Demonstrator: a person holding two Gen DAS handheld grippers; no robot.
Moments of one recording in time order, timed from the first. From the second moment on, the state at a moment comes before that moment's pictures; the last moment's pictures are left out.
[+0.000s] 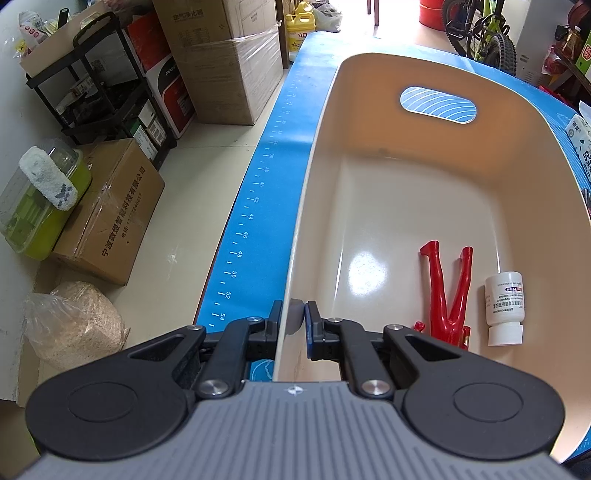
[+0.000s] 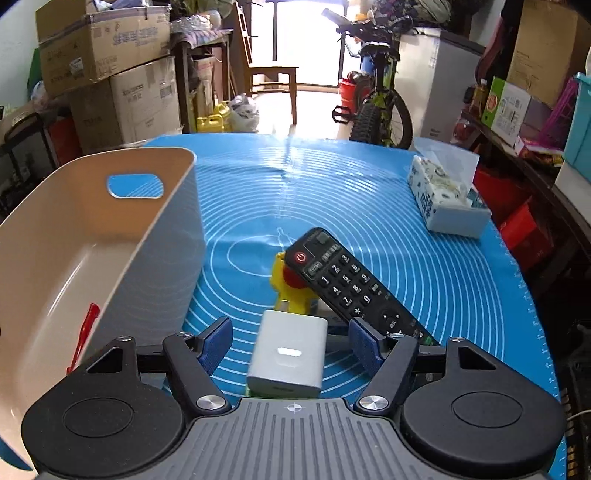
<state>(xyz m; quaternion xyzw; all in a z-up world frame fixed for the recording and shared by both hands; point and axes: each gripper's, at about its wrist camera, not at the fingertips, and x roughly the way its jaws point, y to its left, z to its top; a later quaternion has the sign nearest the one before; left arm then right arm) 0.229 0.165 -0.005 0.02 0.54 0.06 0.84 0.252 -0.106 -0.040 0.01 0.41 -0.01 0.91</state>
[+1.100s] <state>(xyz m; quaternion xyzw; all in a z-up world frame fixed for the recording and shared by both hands) 0.234 0.159 -0.002 0.03 0.54 0.07 0.84 0.246 -0.097 0.027 0.08 0.32 0.03 0.94</state>
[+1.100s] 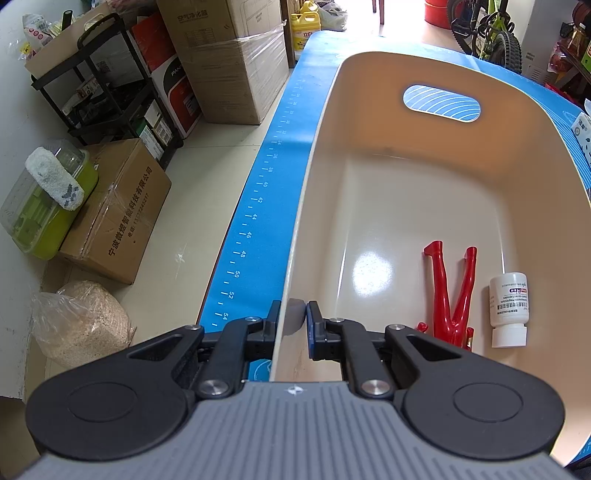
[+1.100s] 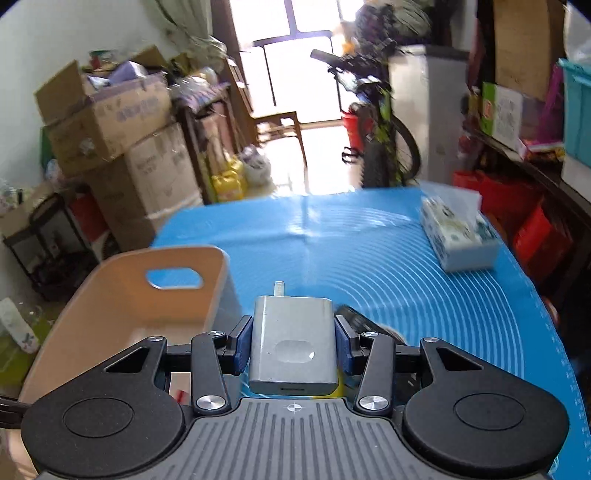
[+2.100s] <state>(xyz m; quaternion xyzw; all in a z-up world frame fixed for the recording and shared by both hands) 0.235 0.157 -0.003 0.03 0.54 0.07 0.84 0.265 0.056 -0.034 -0.12 0.48 0.19 0.85</state>
